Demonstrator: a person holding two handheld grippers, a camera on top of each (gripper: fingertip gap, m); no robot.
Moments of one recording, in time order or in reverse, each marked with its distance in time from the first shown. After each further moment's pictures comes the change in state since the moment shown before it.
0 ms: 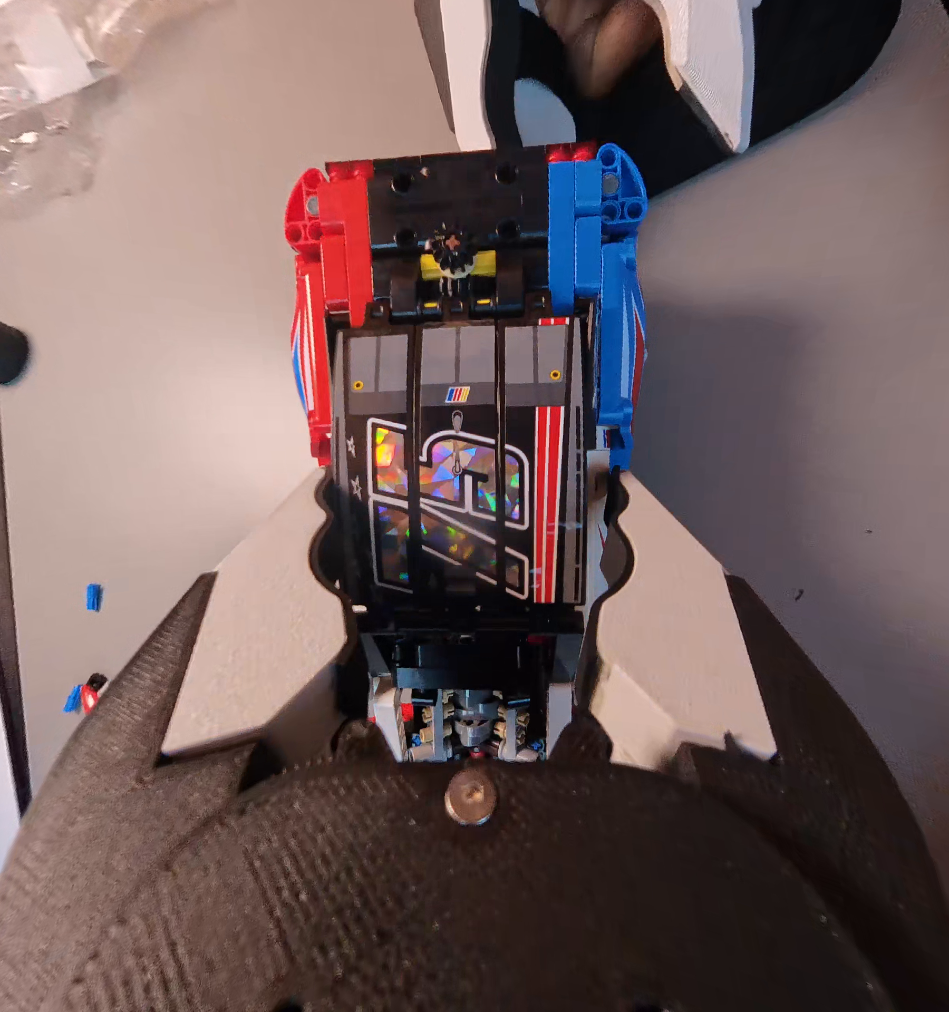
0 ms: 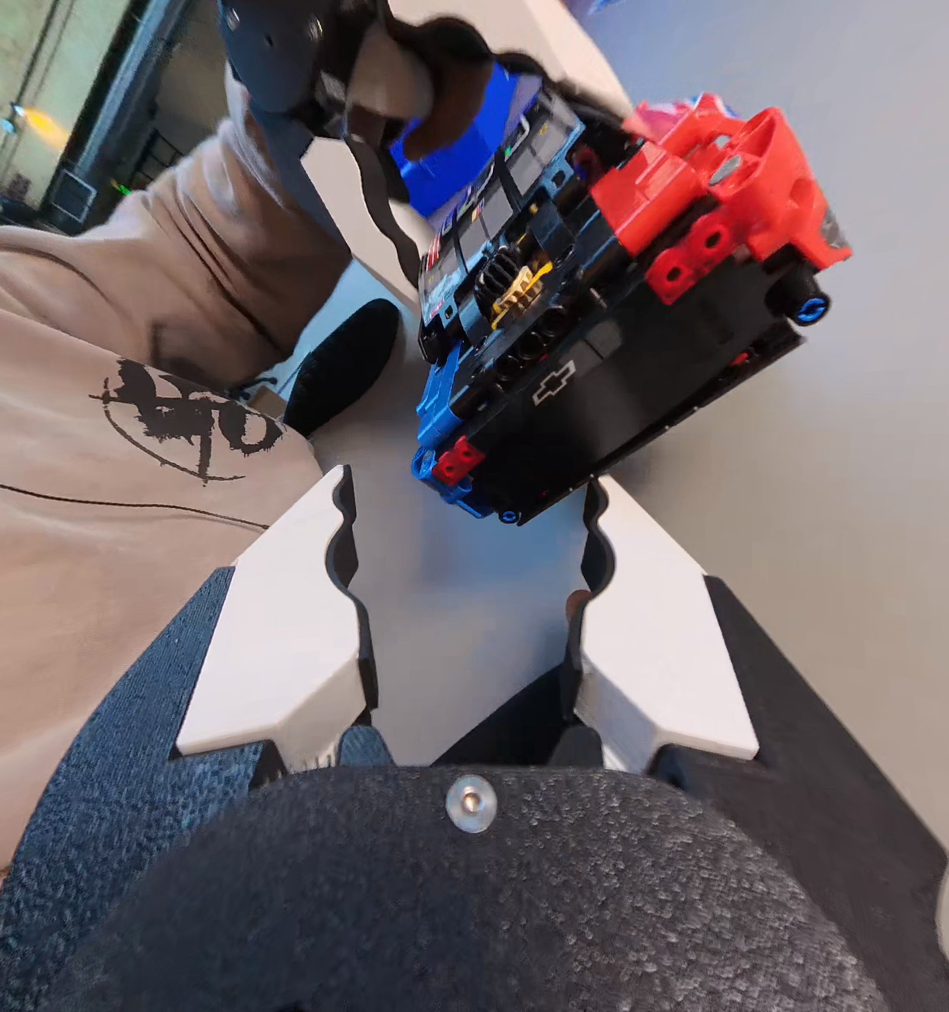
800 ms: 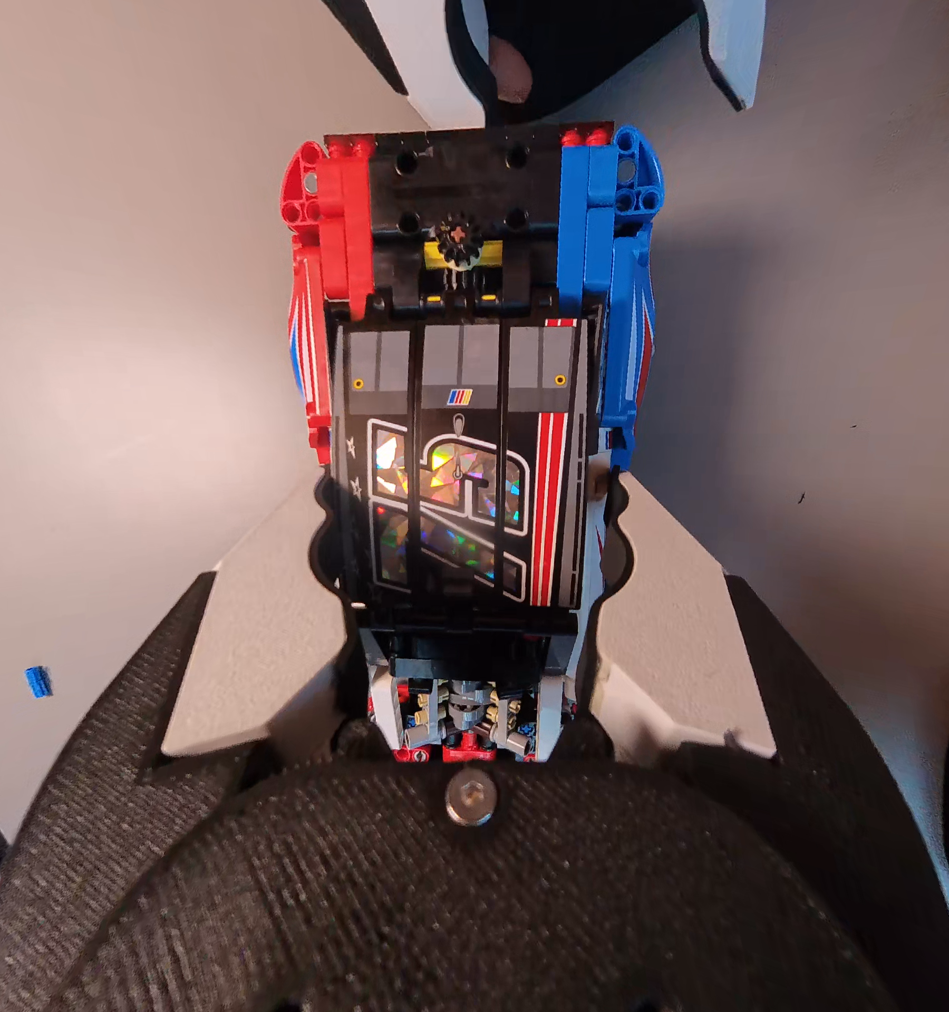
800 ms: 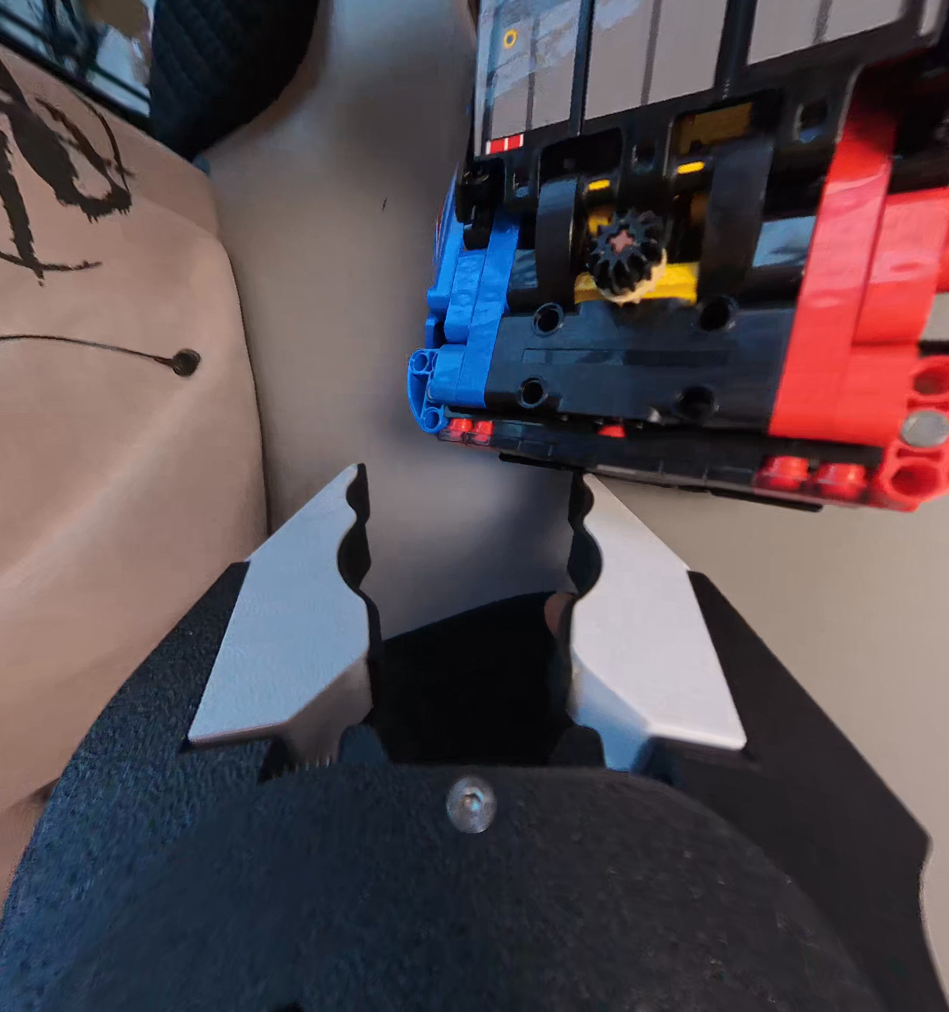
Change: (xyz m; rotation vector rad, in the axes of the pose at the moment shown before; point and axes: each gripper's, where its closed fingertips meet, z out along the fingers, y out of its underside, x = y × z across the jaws) left arm -0.007 0.016 0.014 -0.162 0.278 0.087; right arm 0.013 0.044 0.003 -0.588 0.048 -0.144
